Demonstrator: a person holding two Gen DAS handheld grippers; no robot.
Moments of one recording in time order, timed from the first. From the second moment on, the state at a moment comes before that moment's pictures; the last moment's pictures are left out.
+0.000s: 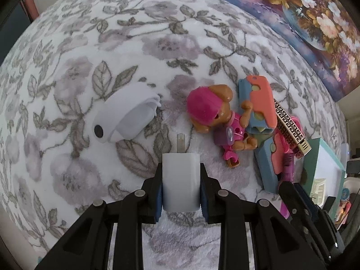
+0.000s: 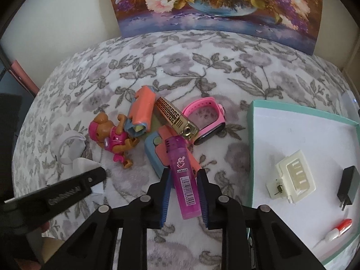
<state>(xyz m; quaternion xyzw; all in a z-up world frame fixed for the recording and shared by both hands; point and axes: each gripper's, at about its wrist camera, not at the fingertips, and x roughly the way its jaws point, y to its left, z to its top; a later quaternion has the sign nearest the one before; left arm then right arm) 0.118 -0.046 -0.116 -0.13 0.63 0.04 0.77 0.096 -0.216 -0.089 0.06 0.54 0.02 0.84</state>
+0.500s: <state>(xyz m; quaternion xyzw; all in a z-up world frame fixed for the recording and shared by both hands) 0.118 -0.049 -0.069 -0.15 0.58 0.03 0.80 0.090 -0.234 -0.069 0.11 0.53 0.02 0.84</state>
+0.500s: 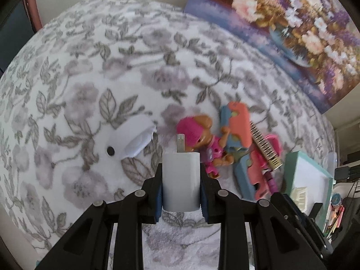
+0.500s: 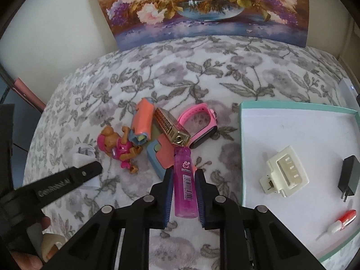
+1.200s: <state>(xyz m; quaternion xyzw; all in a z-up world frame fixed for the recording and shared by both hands) 0.105 -0.057 -0.026 -0.14 0.54 0.01 0.83 0.073 -0.262 -0.031 0.15 0.49 0.01 0.86</state>
